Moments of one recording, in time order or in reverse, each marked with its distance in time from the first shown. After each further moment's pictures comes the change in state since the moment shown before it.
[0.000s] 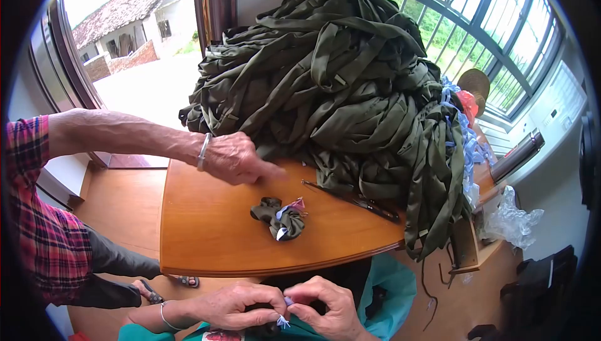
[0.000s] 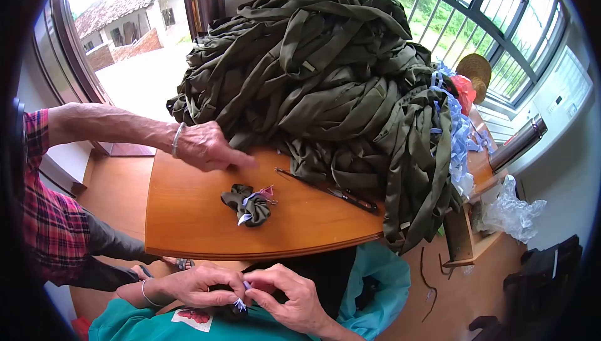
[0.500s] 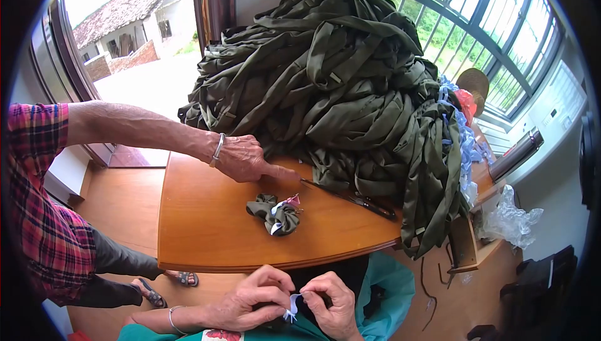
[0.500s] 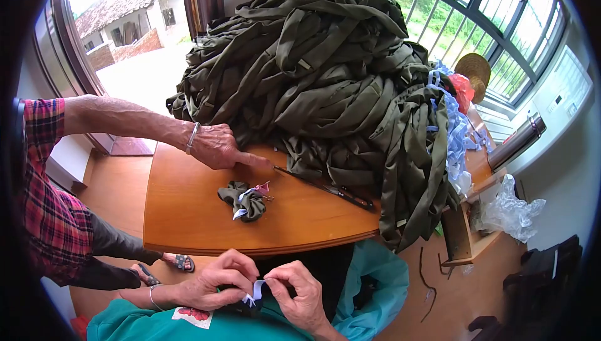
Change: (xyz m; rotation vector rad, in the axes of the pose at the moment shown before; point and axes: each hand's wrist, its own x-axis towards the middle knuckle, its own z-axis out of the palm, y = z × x) left_hand 0.007 -0.010 0.032 0.142 0.304 0.108; right_hand -0.019 0.024 0.000 -0.082 0.245 0.003
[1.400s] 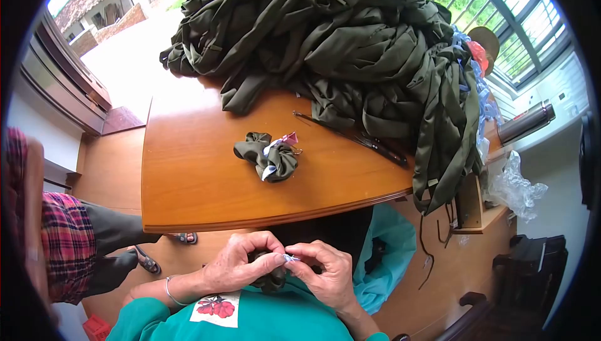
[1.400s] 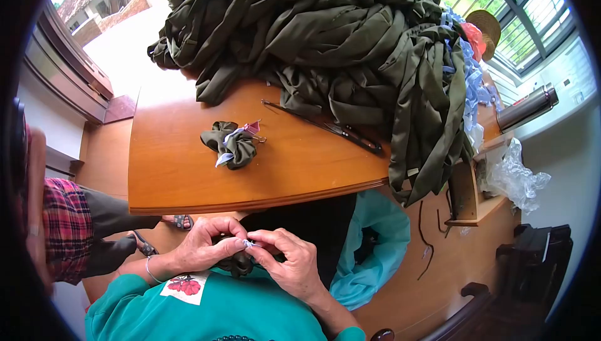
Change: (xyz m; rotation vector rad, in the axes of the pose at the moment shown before) left_hand -0.001 -0.020 0.008 -0.333 0.100 -0.487; right_hand -0.013 0.015 0.012 0.027 -0.055 0.163
